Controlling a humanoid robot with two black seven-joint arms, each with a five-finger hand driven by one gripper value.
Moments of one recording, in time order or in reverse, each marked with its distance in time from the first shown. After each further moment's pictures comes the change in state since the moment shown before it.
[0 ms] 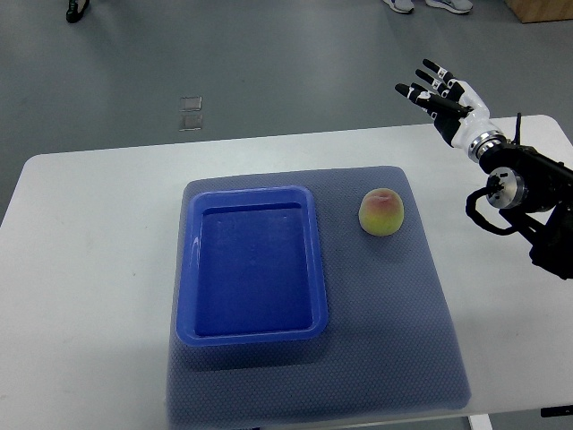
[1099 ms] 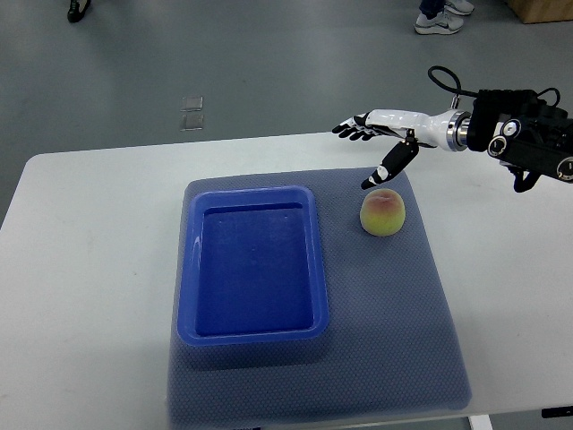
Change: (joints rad) left arm 0.000 0.000 0.002 -0.001 0.000 -0.001 0.001; right arm 0.434 -0.137 -0.791 0.176 -0.694 0.210 -0.001
